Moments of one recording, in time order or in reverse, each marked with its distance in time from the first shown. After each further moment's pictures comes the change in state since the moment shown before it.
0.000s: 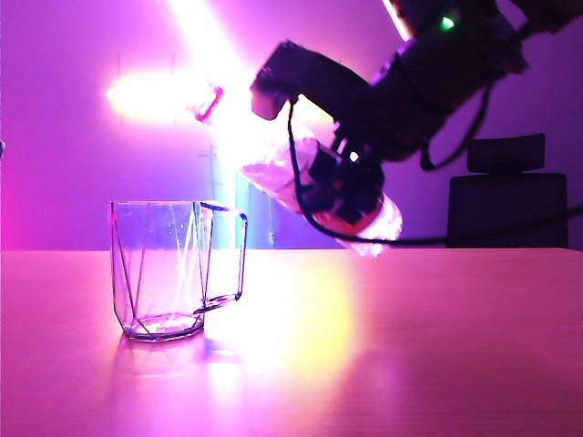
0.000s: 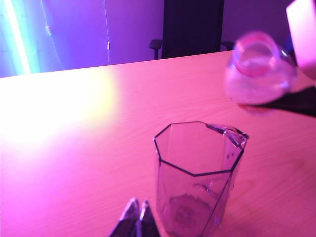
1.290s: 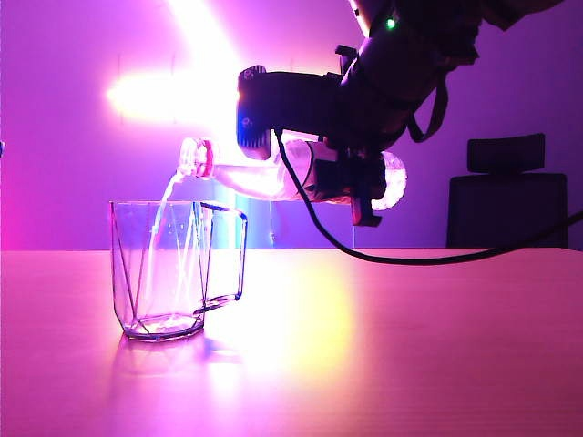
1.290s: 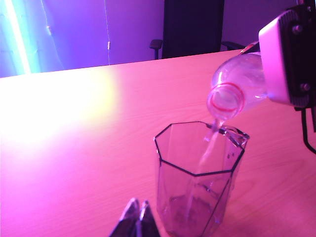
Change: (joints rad) left arm 0.000 0.000 0.000 0.000 0.000 0.000; right arm 0.053 0.056 0.066 0.016 0.256 -0.409
